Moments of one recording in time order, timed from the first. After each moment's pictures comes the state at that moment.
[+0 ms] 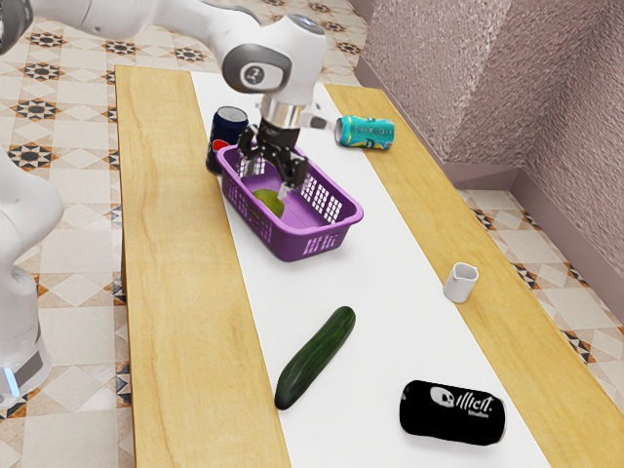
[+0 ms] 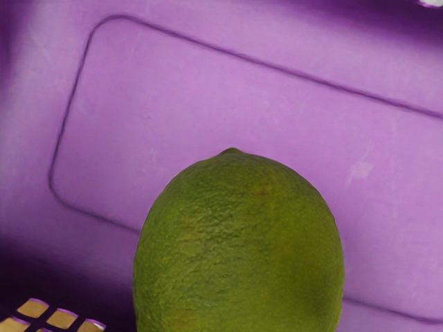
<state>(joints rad) -0.63 -0.33 0.79 -2.14 0.26 1.86 -0.60</state>
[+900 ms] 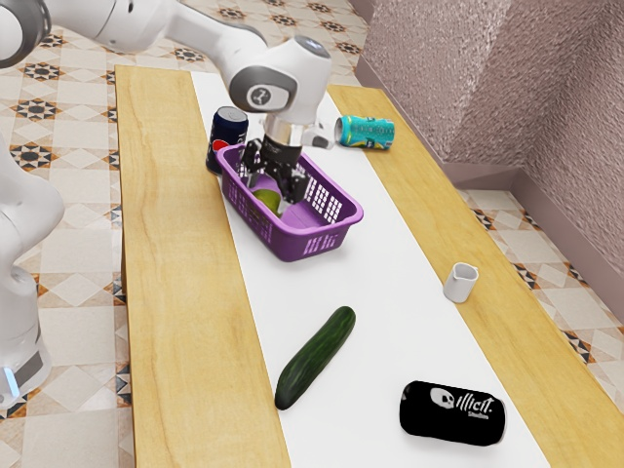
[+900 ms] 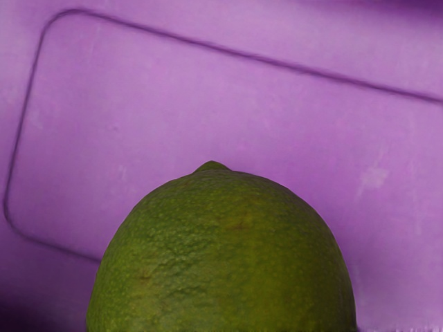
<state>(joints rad) -0.64 -0.25 0.82 -2.17 0.25 1.93 -0.54</state>
